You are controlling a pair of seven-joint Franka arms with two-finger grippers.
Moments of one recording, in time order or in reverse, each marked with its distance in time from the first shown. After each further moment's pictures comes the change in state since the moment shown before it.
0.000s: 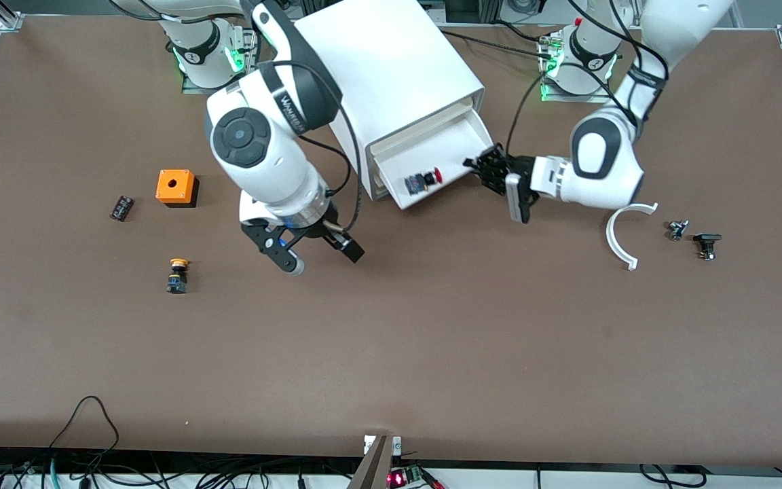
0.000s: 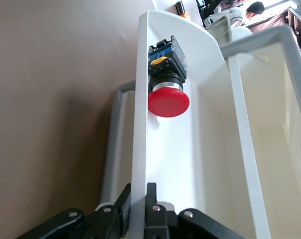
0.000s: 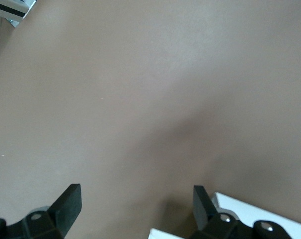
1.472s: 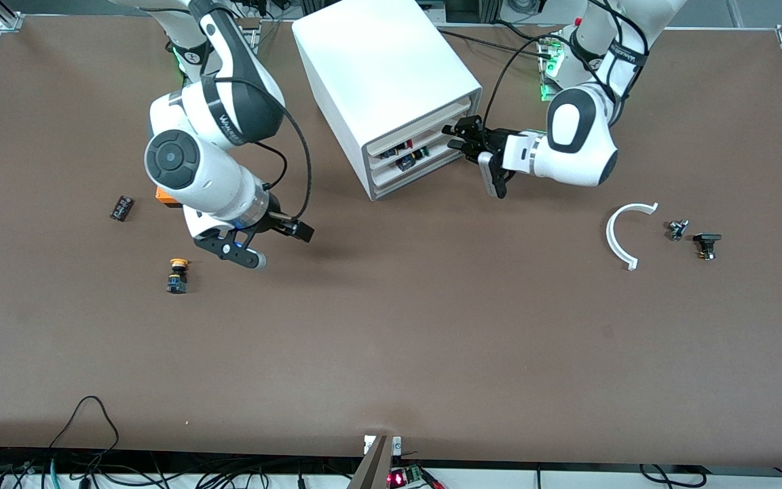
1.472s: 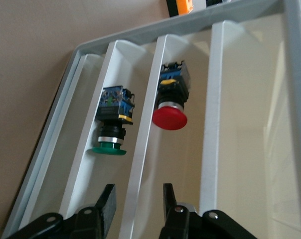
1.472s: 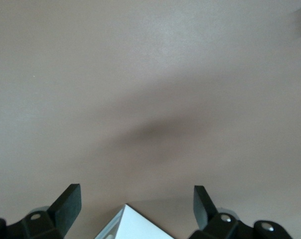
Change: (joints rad) left arm -0.202 -0.128 0.021 -0.123 -0.117 -0.002 -0.211; right arm -0.098 -0.180 -0.001 -0.347 0.000 0.009 -0.499
